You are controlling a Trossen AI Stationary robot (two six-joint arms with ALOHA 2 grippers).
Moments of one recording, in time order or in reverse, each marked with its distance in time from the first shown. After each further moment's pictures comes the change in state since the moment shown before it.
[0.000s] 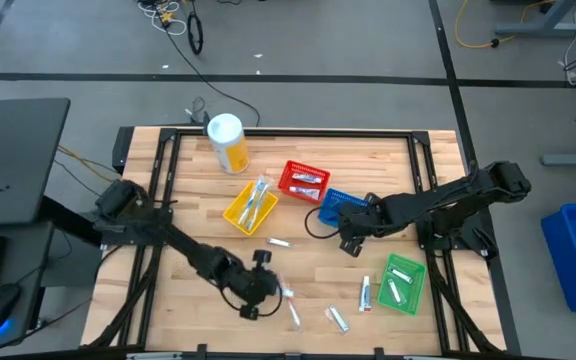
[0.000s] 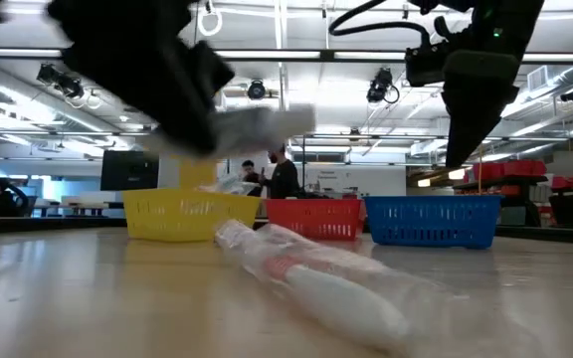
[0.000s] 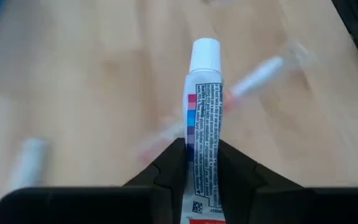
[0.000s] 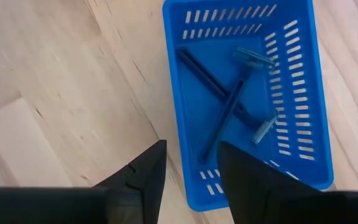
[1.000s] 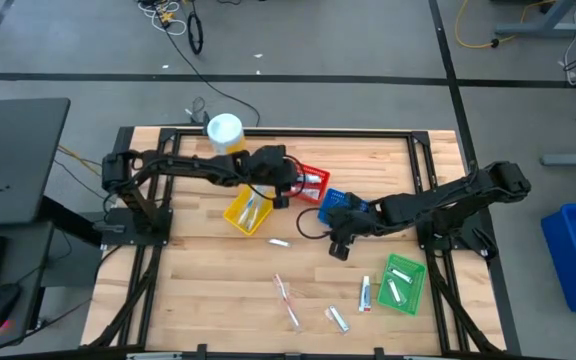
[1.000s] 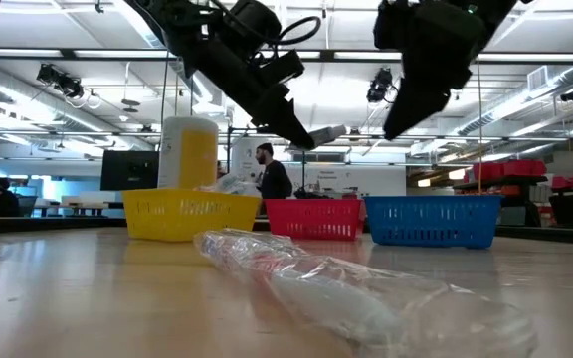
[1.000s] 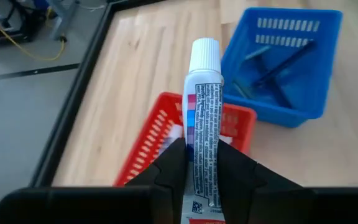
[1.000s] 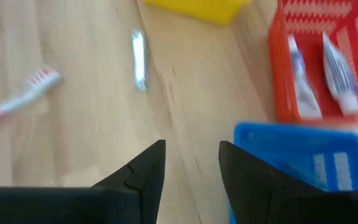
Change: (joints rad) left arm 0.756 -0.077 0.006 0.225 0.223 0.530; right arm 0.000 0.001 0.000 0.347 0.000 -0.260
